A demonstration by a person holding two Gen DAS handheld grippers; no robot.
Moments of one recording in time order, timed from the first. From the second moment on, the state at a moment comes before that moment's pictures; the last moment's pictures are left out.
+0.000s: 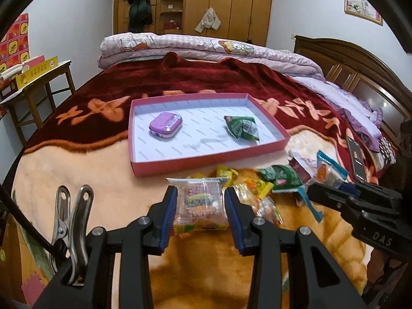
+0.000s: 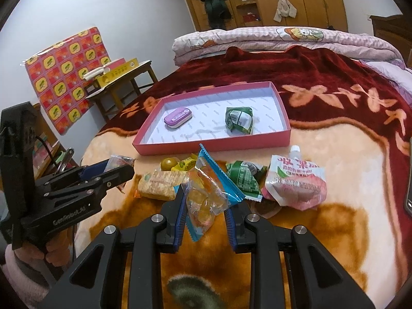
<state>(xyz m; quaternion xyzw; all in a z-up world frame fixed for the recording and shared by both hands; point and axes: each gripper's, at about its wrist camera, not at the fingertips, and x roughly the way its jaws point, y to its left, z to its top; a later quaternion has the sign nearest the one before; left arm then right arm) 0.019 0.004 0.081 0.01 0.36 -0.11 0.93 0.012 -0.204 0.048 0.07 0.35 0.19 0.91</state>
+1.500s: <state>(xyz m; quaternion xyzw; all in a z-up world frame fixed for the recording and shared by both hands) 0.147 0.010 0.053 0.00 0.39 -0.06 0.92 0.137 -0.221 0.038 0.03 0.38 0.12 0.92</state>
